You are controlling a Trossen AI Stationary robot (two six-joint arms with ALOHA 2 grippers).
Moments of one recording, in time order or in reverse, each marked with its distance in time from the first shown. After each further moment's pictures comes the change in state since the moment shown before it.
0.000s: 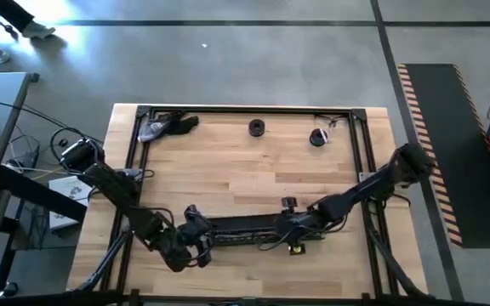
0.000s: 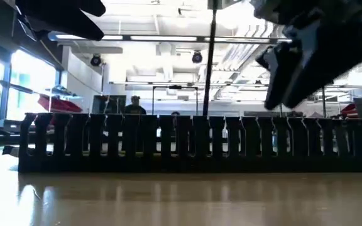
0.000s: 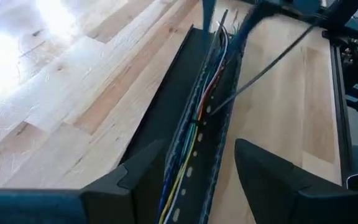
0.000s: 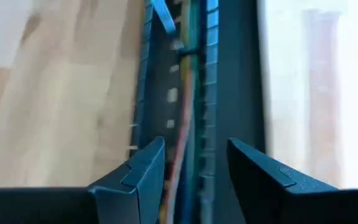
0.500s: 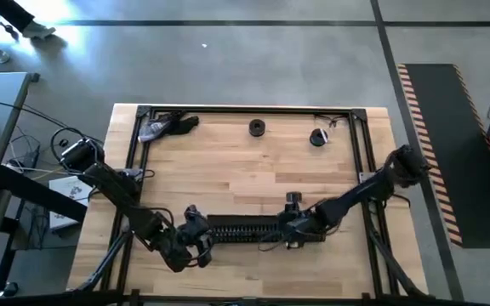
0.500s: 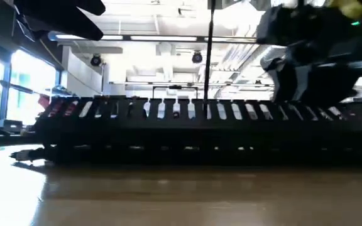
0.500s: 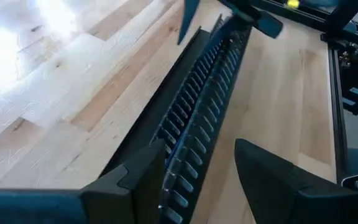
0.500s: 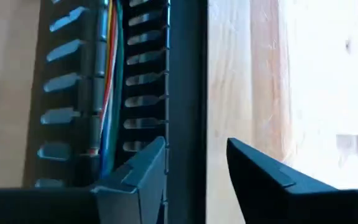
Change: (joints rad) left arm -0.007 0.000 0.000 -0.003 0.002 -0.024; right arm -0.013 0.084 0.000 -0.074 0.077 0.013
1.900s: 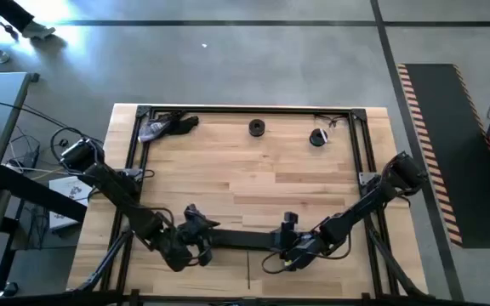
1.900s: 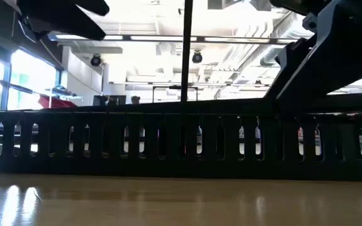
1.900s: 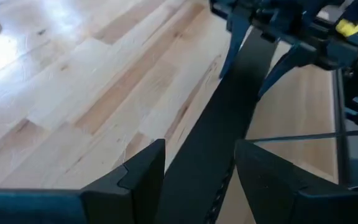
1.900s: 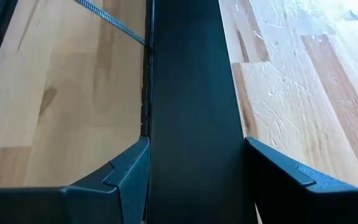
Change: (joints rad) left arm 0.008 0.003 0.000 0.004 -0.026 -0.026; right arm 0.200 0.082 0.002 0.347 0.173 0.261
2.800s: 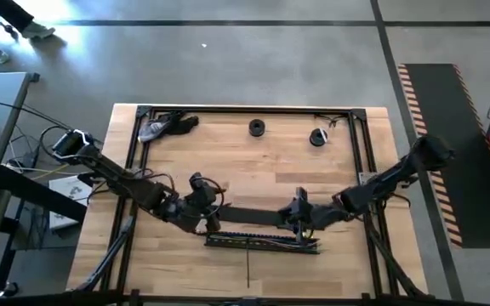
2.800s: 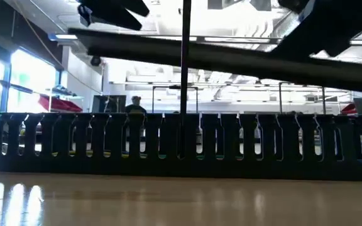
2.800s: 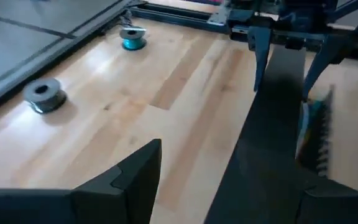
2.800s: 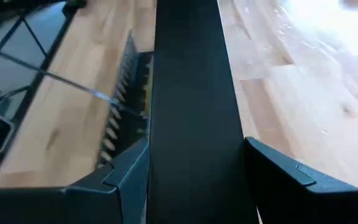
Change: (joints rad) left arm 0.216 -0.166 0.000 0.000 0.025 0.378; right arm -0.108 -0.367 -0.328 0.248 -0.075 -0.122
